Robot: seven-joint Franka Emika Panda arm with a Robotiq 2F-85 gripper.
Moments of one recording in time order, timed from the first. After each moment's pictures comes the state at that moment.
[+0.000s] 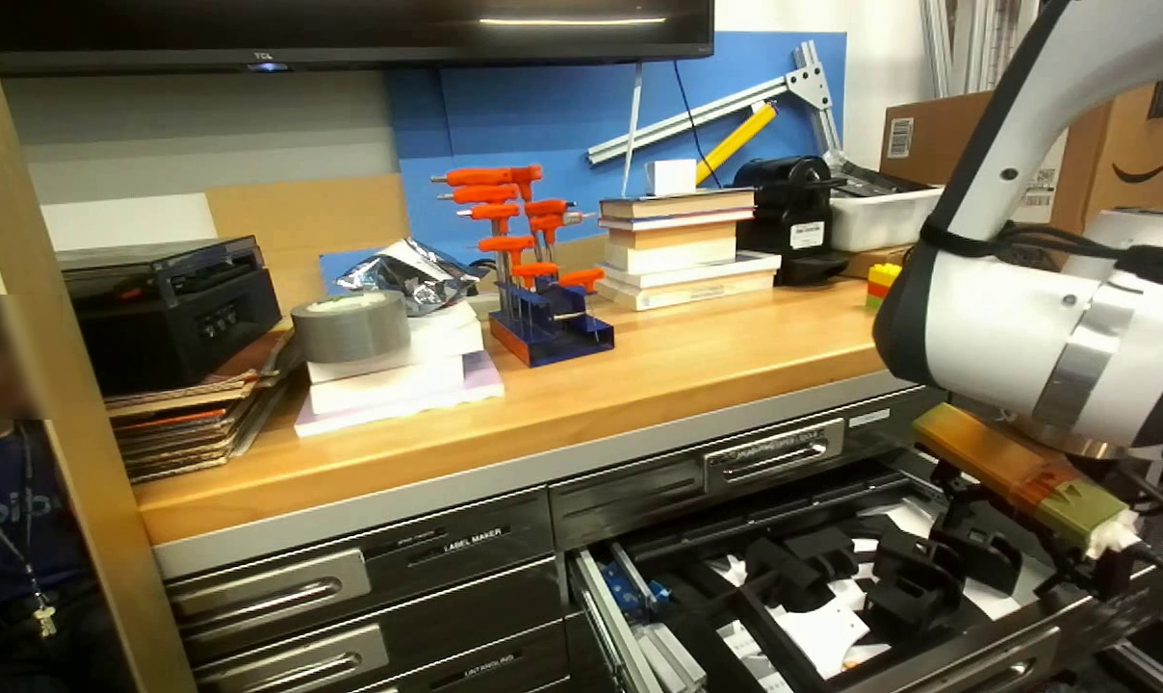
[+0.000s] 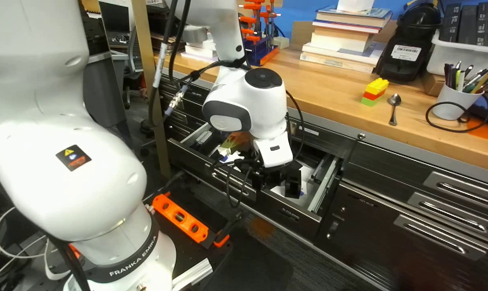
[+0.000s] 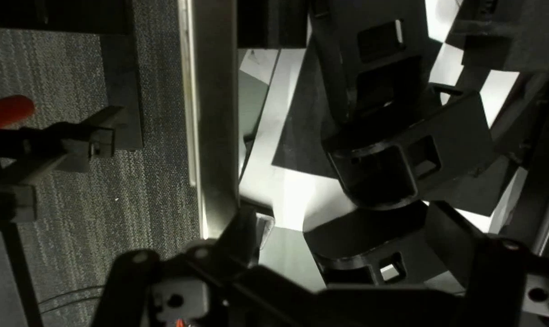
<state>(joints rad) 0.05 0.21 -0.07 -2.75 1.11 3.16 0.35</state>
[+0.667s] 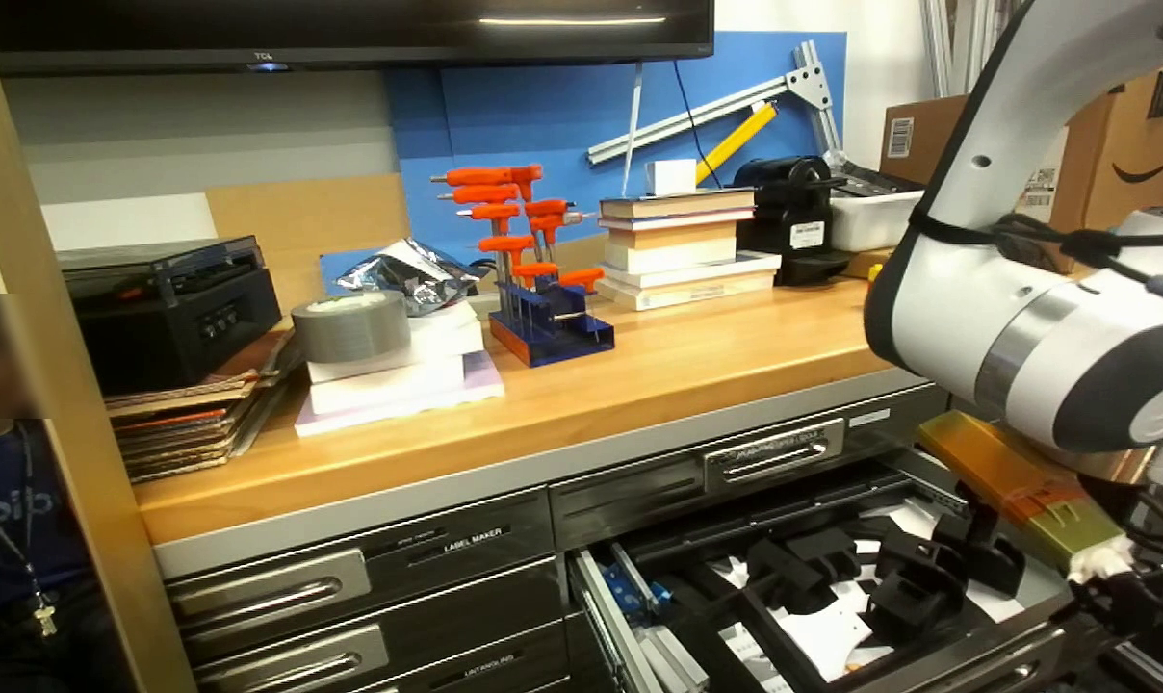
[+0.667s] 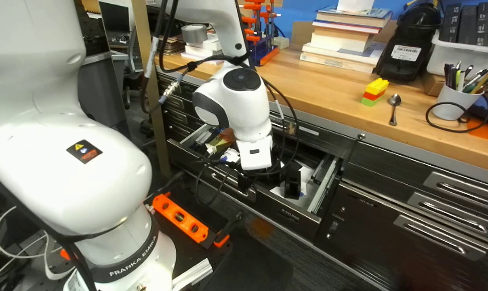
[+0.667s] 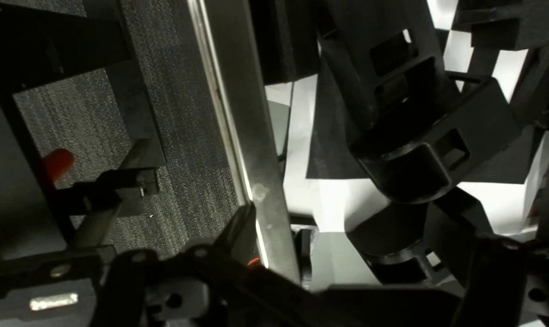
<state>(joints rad) 0.14 0.20 -0.07 -2.75 1.59 3.22 0.16</state>
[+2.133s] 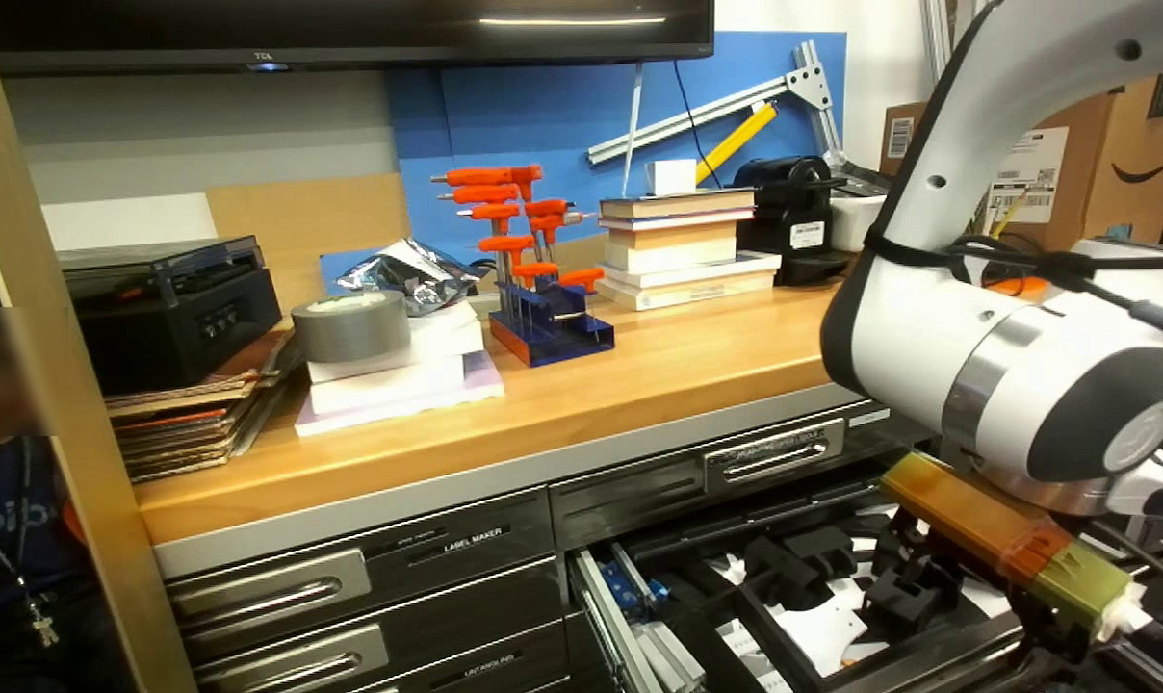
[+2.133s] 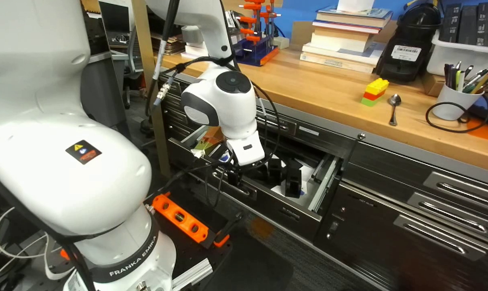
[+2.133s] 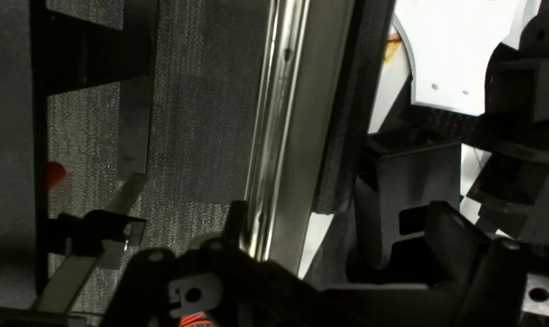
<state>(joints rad) 0.13 0.23 0.06 -2.74 1.57 3.15 -0.05</state>
